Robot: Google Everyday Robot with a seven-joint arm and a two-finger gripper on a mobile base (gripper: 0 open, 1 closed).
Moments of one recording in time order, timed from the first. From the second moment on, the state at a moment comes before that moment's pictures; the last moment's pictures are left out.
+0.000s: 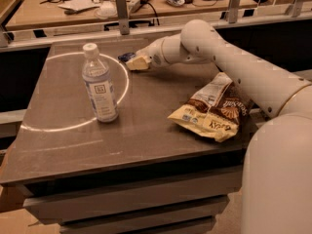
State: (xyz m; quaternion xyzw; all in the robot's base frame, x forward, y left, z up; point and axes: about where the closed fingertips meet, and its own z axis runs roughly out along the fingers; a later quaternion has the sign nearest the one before) arm 0.781 0.061 0.841 -0.44 0.73 0.23 0.47
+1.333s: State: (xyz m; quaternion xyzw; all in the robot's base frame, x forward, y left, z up) arm 0.669 0.021 0.883 -0.66 0.58 0.27 0.40
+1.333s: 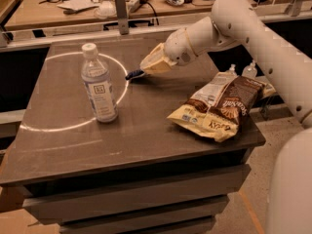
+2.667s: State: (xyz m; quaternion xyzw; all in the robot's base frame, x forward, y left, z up) arm 0.537 0.028 0.876 -0.65 0.60 0.31 0.35
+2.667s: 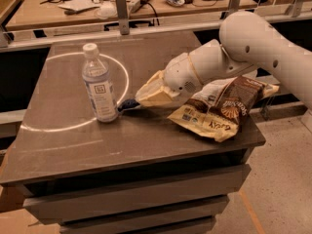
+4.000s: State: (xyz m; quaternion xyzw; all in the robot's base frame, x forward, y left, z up) arm 0.550 -0.010 0.891 -0.55 0.64 0.31 0.43
